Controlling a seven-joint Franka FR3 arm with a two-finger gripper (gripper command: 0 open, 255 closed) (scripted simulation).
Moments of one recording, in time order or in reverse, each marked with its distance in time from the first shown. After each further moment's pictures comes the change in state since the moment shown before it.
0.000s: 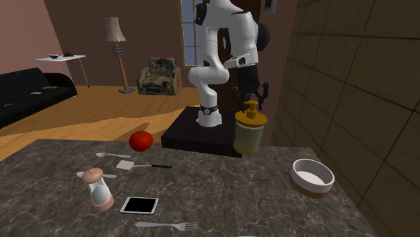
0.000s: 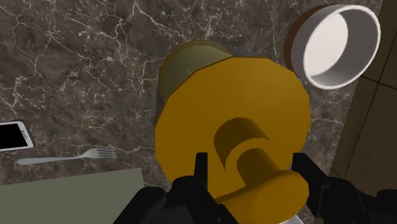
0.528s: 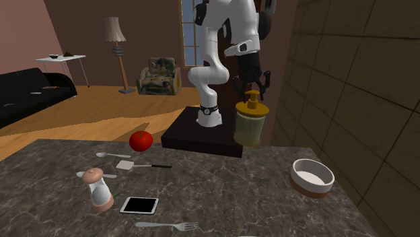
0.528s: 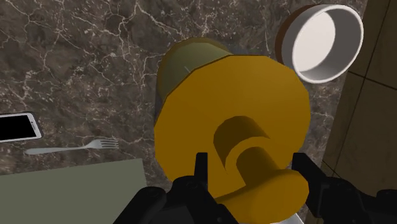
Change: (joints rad) arm -0.006 -0.032 -0.011 0.080 -0.014 -0.112 0.016
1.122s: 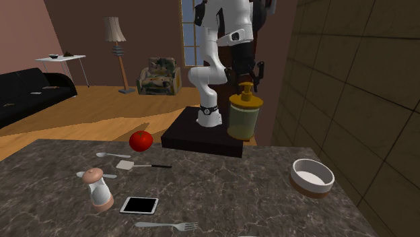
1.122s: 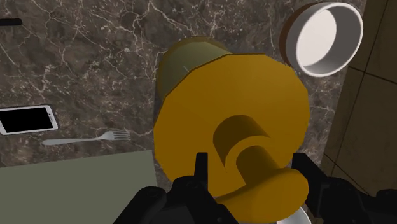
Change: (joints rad) arm -0.019 -0.029 -0.051 0.055 -0.011 -0.094 -0.043
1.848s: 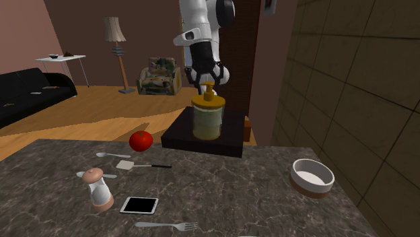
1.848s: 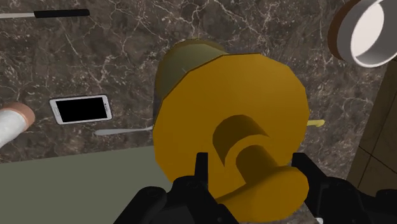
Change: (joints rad) arm -0.088 -0.005 -0.213 0.002 -0.032 -0.063 -0.270
